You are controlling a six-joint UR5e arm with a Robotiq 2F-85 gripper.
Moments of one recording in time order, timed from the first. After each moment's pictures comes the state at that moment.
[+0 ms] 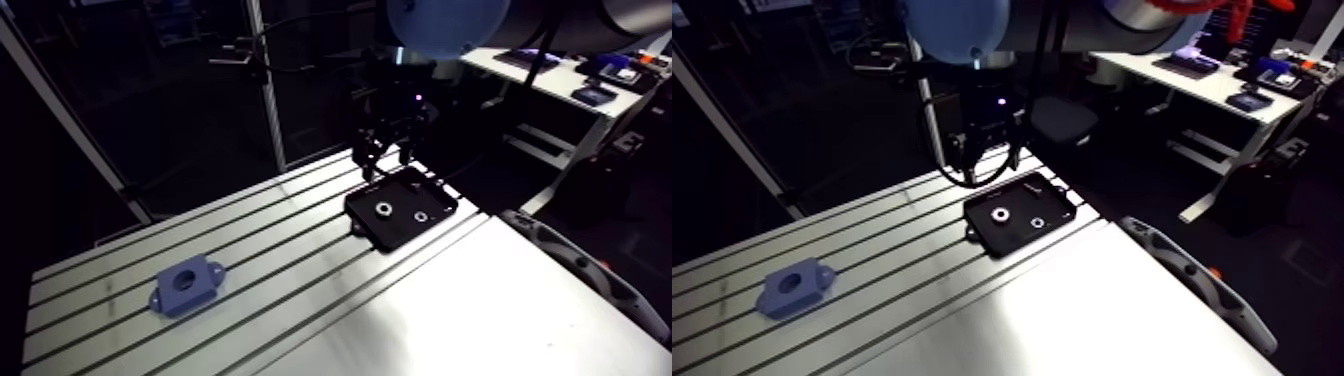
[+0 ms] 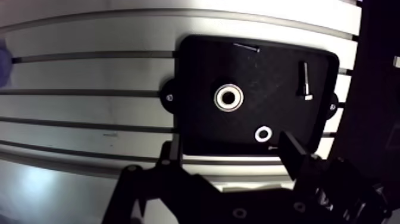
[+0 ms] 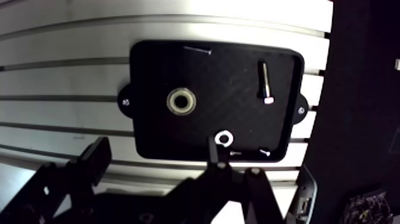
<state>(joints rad) -0.59 -1.25 1.79 -2.05 -1.60 -2.21</state>
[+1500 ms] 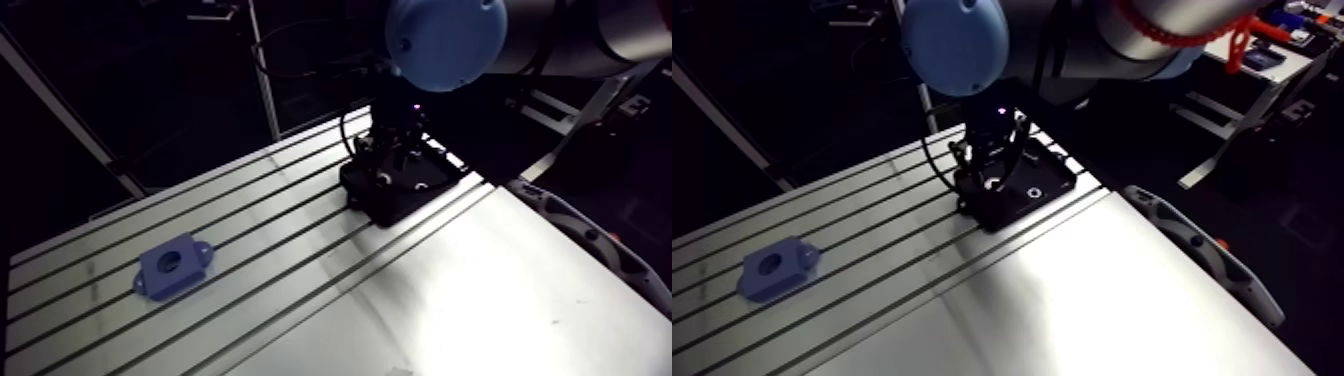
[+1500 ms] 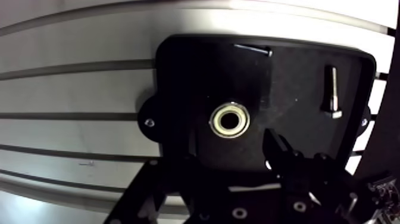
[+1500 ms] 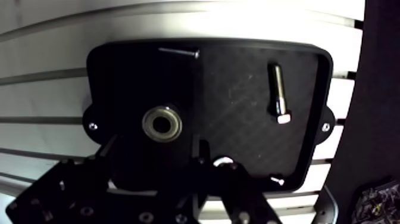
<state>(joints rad) -0.61 -1.14 1.84 -2.18 -1.61 -2.18</state>
